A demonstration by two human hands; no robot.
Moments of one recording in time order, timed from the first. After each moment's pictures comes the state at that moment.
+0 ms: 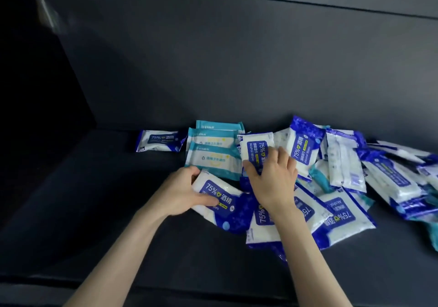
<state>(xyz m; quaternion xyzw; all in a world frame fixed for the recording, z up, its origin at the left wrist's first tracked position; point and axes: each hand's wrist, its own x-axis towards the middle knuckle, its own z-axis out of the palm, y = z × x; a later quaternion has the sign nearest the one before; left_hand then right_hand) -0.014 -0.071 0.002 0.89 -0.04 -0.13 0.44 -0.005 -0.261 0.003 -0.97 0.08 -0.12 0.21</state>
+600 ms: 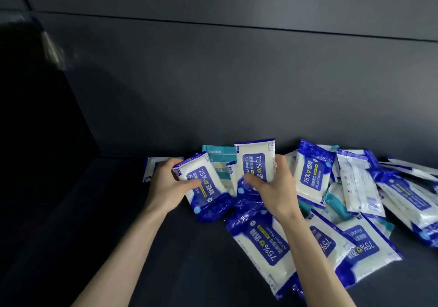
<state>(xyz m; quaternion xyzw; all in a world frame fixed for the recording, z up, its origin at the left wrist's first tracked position) 0.051 -0.038 -0.001 0.84 0.05 0.09 0.53 0.030 -0.251 0.016 -0.82 0.05 -0.12 0.55</state>
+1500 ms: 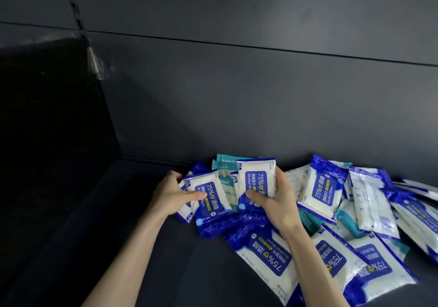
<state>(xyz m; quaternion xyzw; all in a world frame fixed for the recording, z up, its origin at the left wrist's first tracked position) 0.048 -0.011 0.003 0.87 0.13 -0.02 0.48 0.035 -0.244 -0.003 -0.78 -0.01 -0.07 0.63</state>
